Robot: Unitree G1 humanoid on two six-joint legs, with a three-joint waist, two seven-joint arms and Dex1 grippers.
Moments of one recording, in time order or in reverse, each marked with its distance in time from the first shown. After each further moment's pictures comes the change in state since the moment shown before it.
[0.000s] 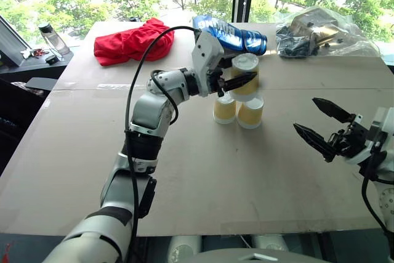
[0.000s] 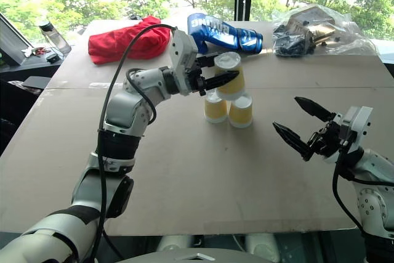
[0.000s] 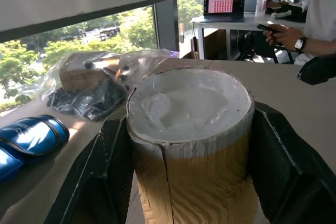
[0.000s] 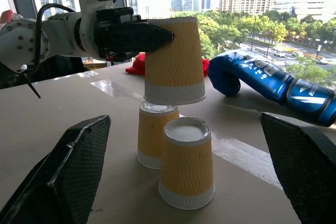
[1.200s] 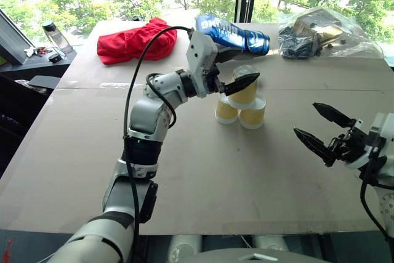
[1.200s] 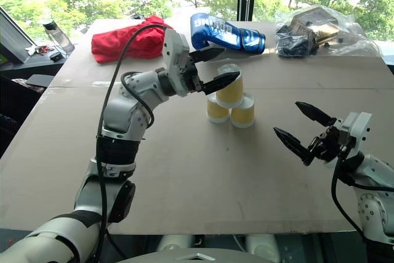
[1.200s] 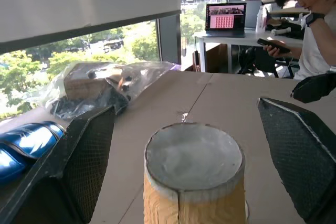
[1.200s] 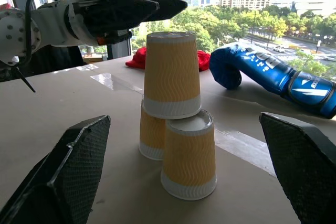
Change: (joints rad) left arm 0.034 -0.012 0.087 -0.131 -0.076 0.031 0.022; right arm 0.049 -0.002 0.001 0.010 -0.008 -0.033 0.030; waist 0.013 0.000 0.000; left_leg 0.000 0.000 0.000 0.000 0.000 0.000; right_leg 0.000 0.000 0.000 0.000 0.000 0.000
